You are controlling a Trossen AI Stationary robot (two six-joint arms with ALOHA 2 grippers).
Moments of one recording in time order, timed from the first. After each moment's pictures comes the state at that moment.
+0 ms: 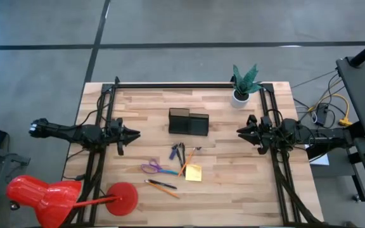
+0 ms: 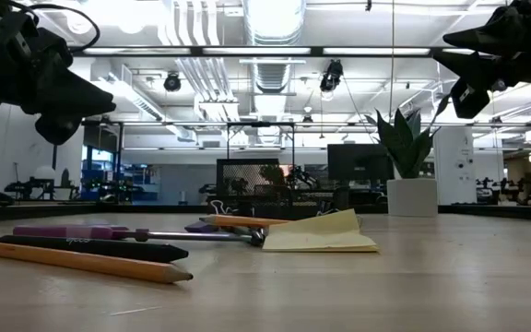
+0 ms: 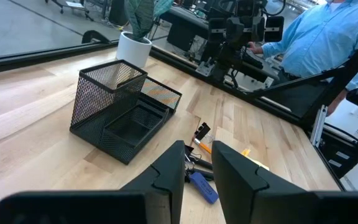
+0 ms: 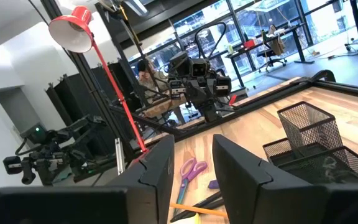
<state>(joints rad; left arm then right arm) -0.21 0.12 0.07 -0.16 -0.39 -0.46 -0.01 0.11 0.03 0.21 -0.05 0.48</state>
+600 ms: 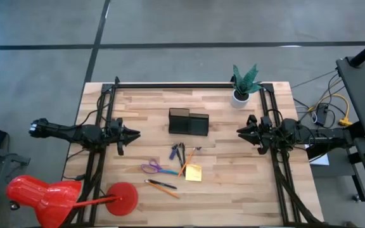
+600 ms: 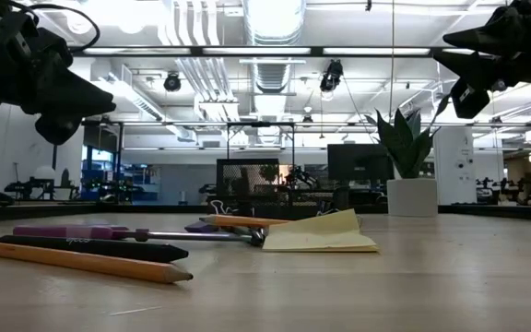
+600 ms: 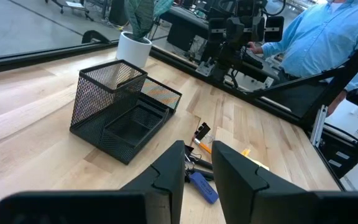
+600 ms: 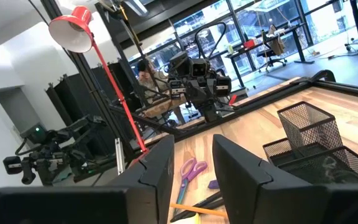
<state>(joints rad) -0.21 0.12 0.08 -0.16 -0.39 -0.46 -0.01 0.11 0.03 0.21 -0.05 0.48</state>
